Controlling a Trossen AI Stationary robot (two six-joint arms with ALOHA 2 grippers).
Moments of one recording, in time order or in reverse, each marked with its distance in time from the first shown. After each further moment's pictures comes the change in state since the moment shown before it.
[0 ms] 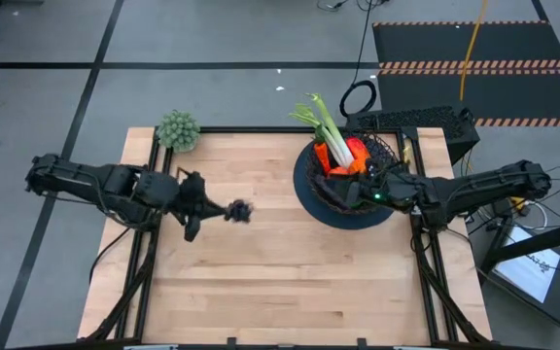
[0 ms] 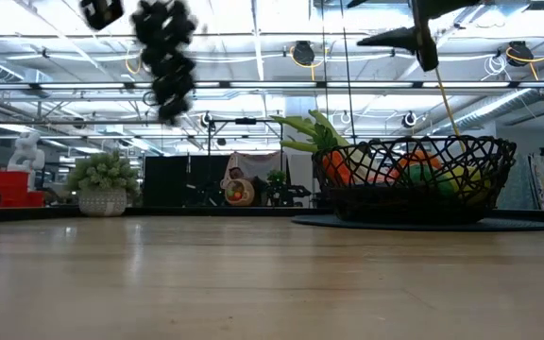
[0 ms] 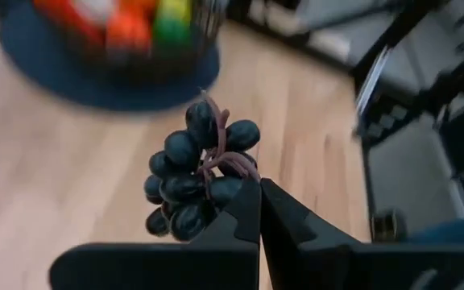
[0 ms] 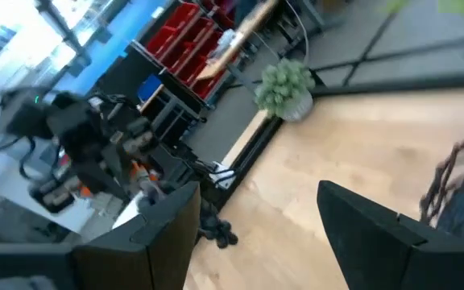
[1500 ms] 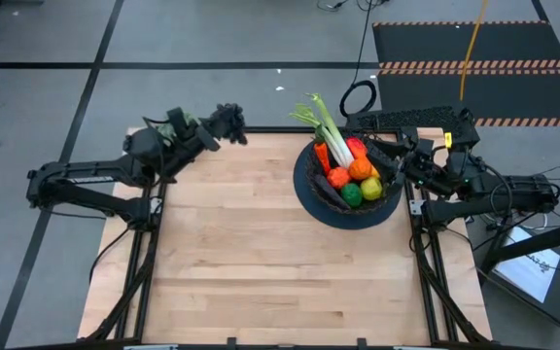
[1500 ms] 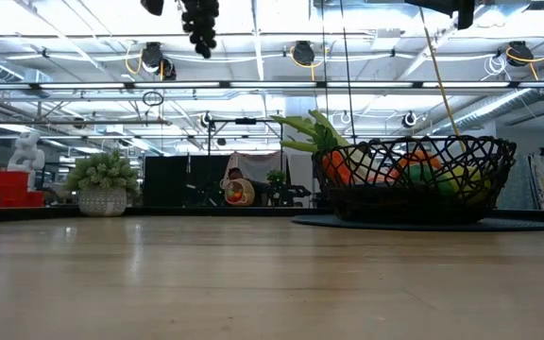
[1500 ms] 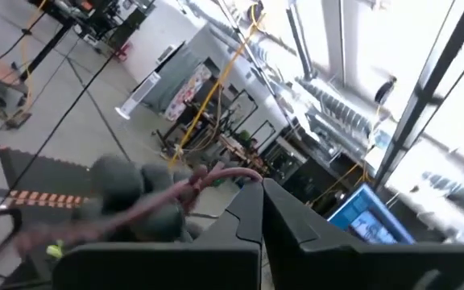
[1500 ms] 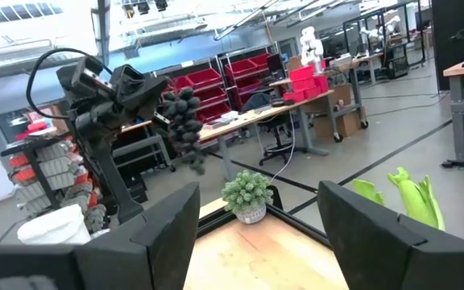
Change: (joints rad) left arm 0.340 0.132 0.009 0.967 -0.451 -0.117; right arm -0.098 -0.404 0.000 -0.116 -0.005 -0.705
